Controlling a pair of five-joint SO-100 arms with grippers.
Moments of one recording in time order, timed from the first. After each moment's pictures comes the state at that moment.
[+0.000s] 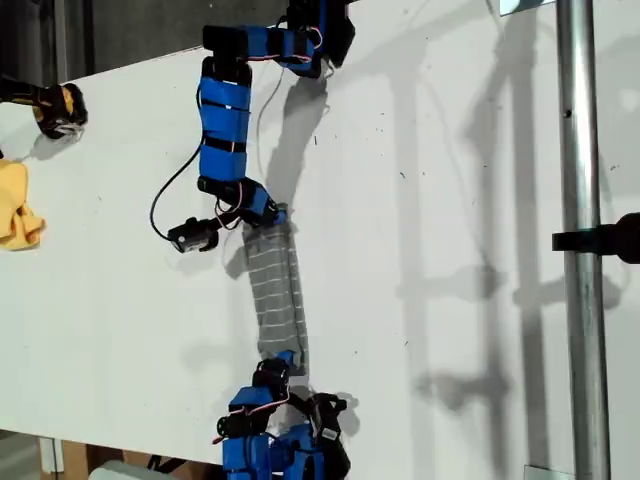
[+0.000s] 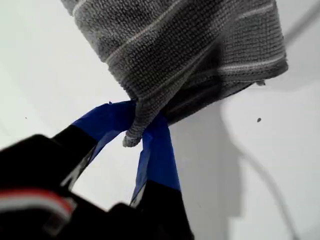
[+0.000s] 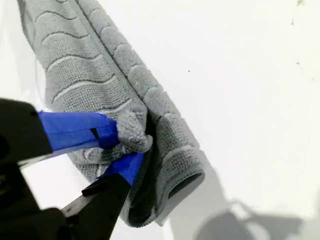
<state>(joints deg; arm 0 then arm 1) -21.2 129.8 147.0 54.9 -61.9 17.1 66.9 79.7 69.4 37.6</state>
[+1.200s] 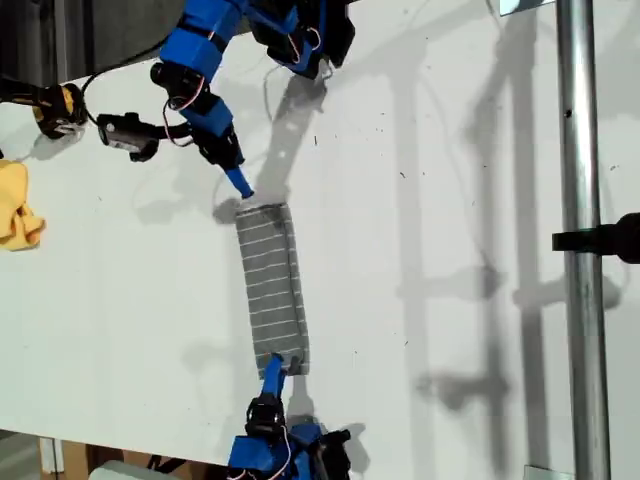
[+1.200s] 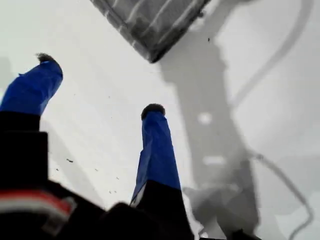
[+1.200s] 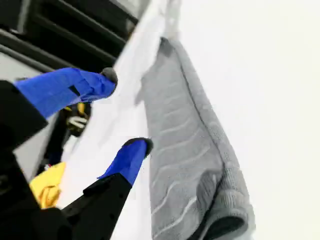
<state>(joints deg) -16.1 187.5 157.6 70.3 -68.6 25.5 122.0 107.4 79.6 48.2</state>
